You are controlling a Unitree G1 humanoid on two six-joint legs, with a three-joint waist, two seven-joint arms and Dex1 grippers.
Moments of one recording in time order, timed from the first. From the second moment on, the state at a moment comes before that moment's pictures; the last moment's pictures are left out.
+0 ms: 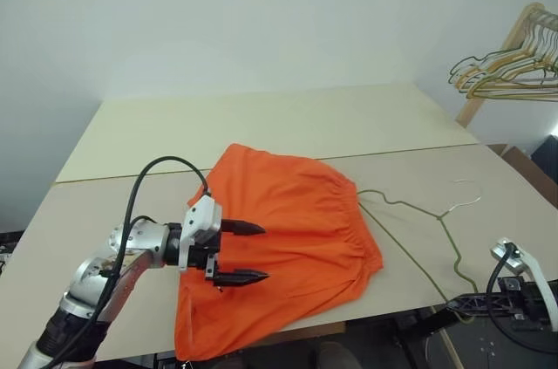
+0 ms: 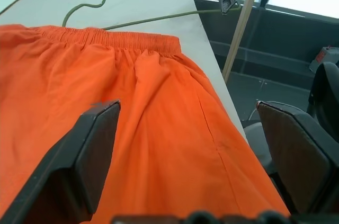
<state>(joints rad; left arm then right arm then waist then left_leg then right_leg) -0.13 0.73 -0.10 -0.35 -0.55 0.44 -1.20 0.09 -1.26 -0.09 0.13 0.83 1.31 1.36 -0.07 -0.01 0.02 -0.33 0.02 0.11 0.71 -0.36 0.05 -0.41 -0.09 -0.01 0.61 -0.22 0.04</state>
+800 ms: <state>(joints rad) -0.04 0.75 -0.08 -0.42 -0.55 0.44 -1.14 -0.46 -1.16 0.47 0.42 0.59 1.19 1.55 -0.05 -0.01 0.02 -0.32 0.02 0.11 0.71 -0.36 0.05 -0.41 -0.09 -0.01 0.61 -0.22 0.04</state>
